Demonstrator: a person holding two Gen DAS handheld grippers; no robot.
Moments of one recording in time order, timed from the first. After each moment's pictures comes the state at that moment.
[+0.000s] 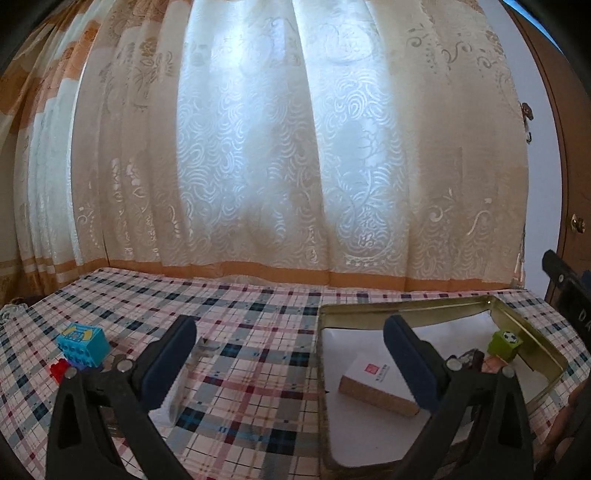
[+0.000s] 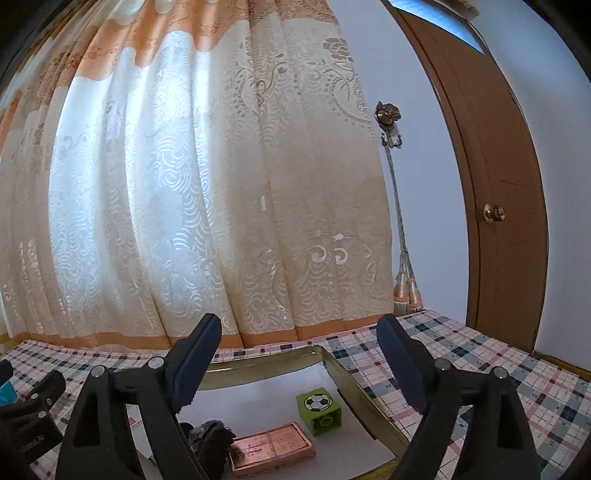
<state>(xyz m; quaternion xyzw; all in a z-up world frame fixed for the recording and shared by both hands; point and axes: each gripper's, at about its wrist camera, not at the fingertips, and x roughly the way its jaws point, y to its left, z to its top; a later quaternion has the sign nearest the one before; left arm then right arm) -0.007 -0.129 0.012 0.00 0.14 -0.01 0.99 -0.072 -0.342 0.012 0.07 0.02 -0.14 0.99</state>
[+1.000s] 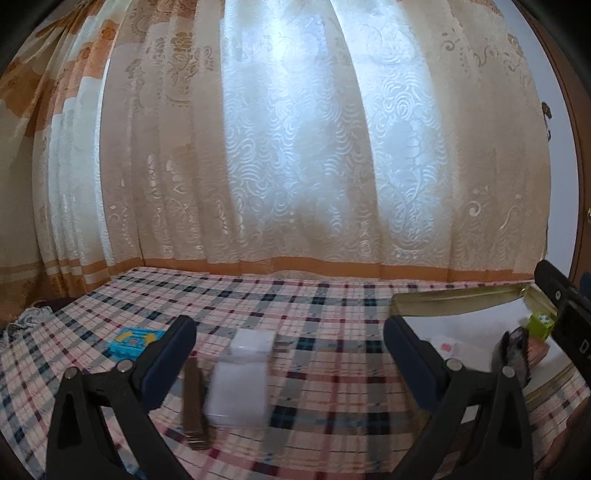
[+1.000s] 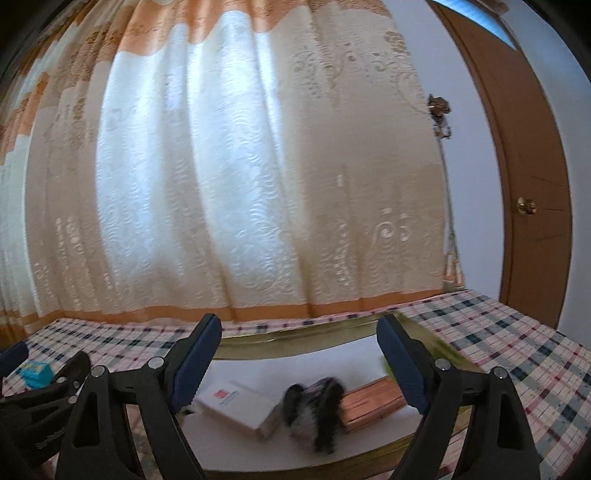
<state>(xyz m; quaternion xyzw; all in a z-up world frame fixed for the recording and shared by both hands) -0.015 -0.056 0.010 0.01 0.15 0.03 0.99 -0.077 -0.245 0.007 0.05 0.06 -0.07 0.99</state>
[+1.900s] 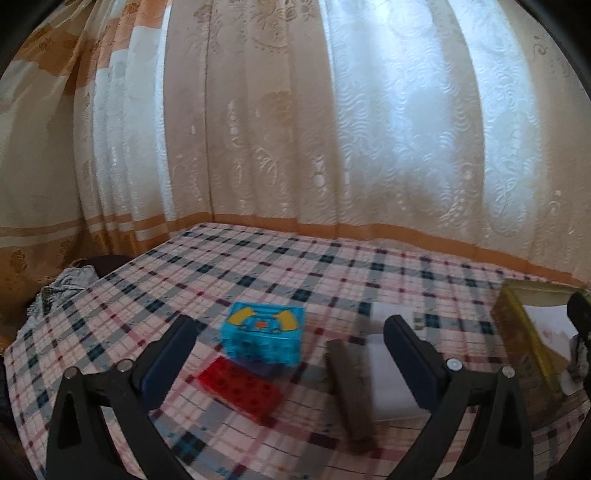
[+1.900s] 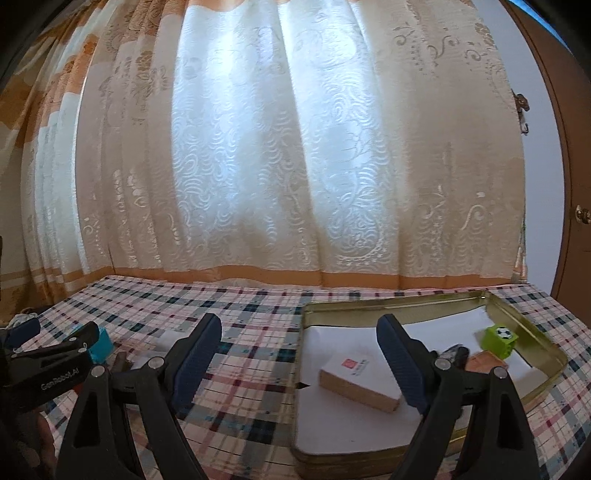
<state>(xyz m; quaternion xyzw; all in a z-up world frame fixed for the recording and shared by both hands) 0.004 0.061 -0.004 -0.02 0.22 0.13 0.97 -0.059 -0.151 0.000 0.01 0.11 0.03 0.99</state>
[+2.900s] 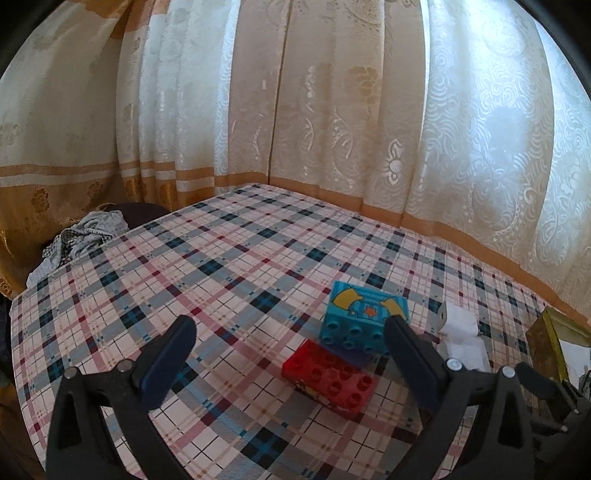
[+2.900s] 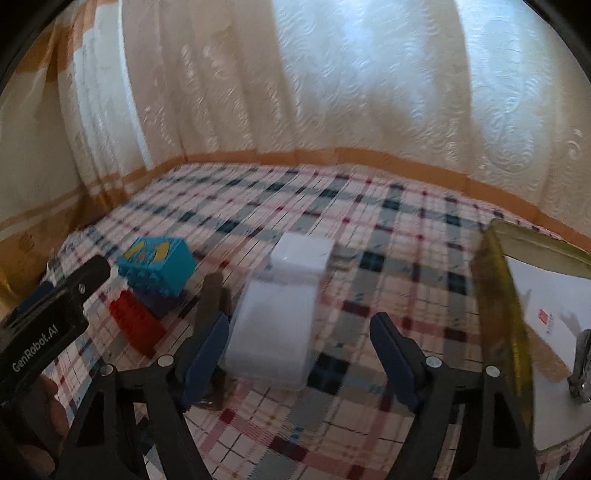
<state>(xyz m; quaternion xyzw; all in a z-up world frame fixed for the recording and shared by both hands) 0.001 0.135 -0.017 -0.11 0.27 0.18 0.94 0.009 -0.033 -0.041 -0.04 0.34 0.18 0.92</state>
